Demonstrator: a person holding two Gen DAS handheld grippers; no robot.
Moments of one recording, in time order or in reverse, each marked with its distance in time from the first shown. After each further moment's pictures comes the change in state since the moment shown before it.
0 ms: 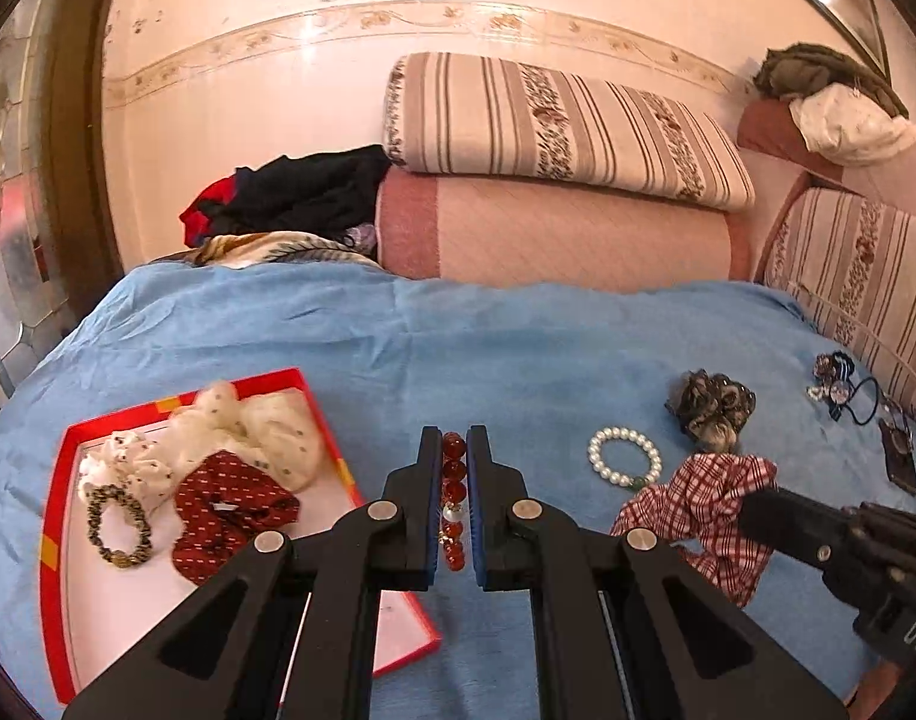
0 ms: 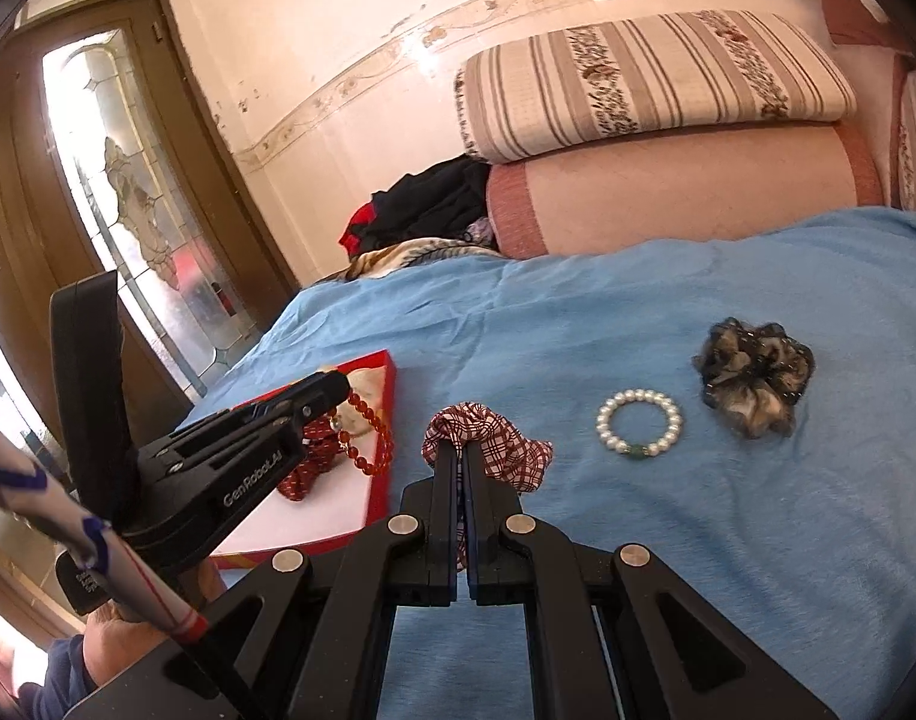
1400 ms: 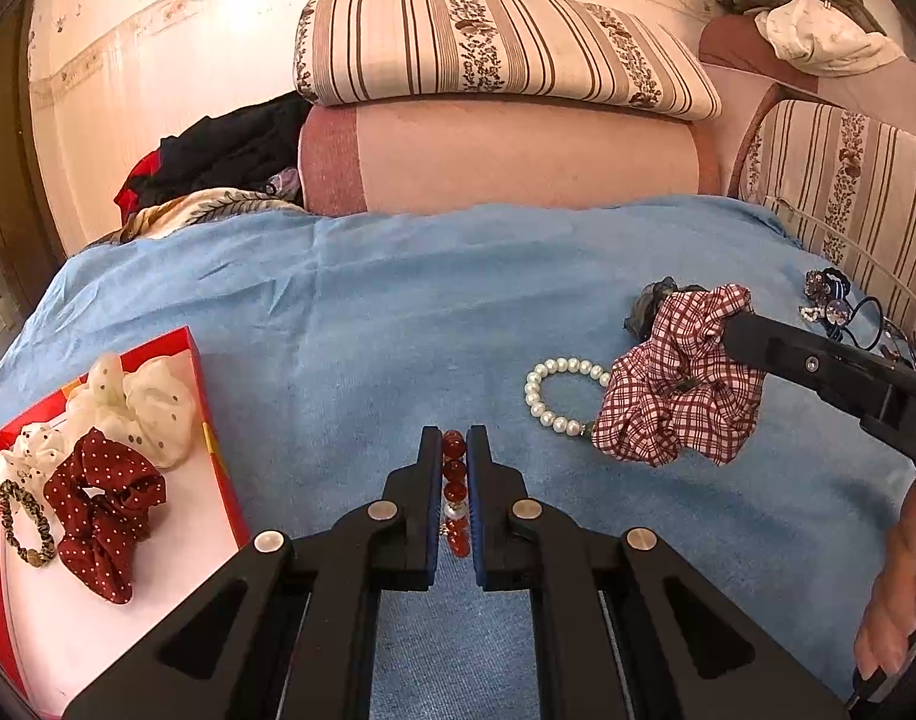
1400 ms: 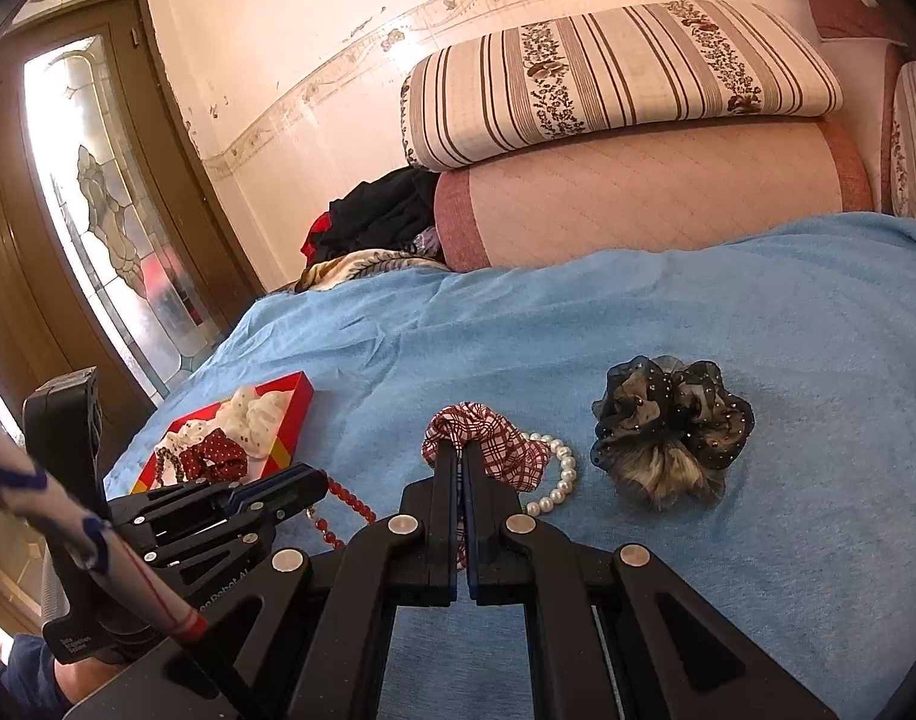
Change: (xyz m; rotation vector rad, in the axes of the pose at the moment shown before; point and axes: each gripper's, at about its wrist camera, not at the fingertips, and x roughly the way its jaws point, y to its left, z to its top) left arm 0.066 -0.064 -0.023 0.113 0.146 -0.059; right arm 0.021 -0.094 0.022 0.002 -0.009 -0.031
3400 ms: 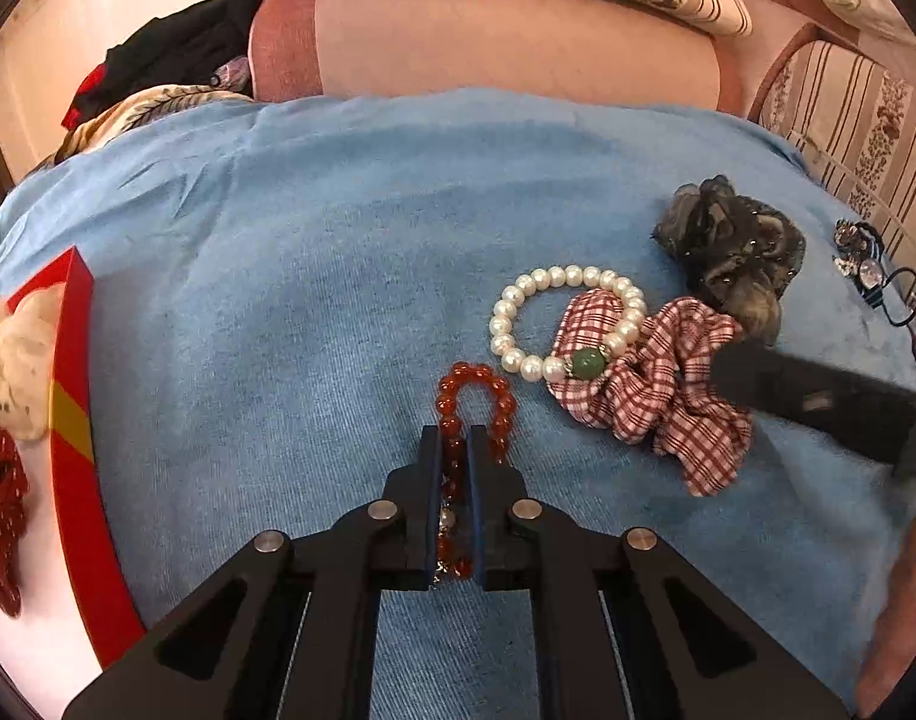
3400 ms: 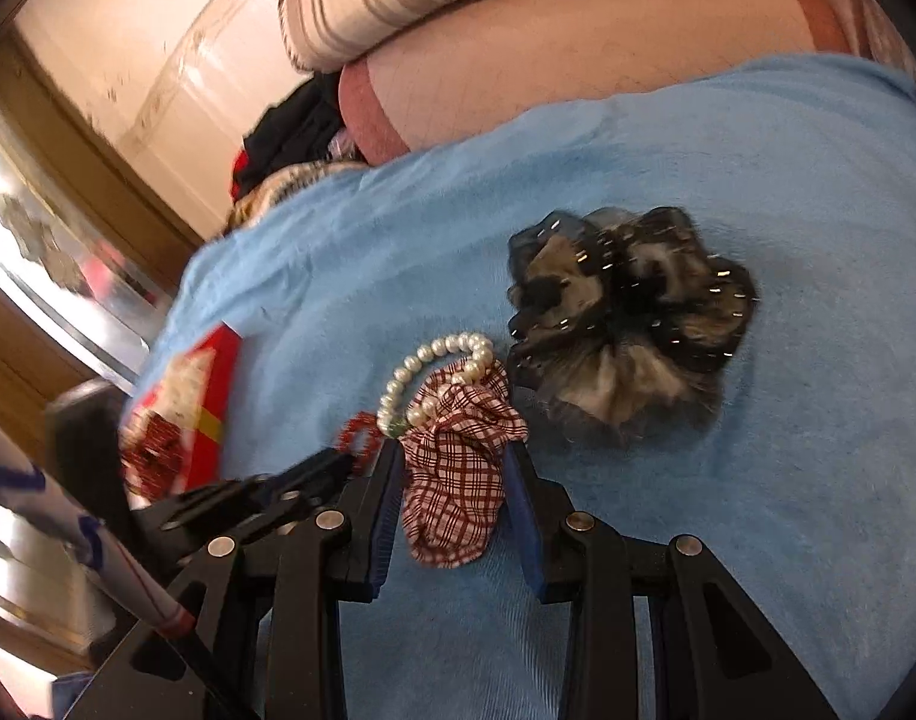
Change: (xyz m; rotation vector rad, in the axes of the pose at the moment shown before) left arm 0.087 -0.010 -0.006 -0.052 0.249 -0.066; right arm 0.066 -0.052 -0.008 0.185 0.298 -0.044
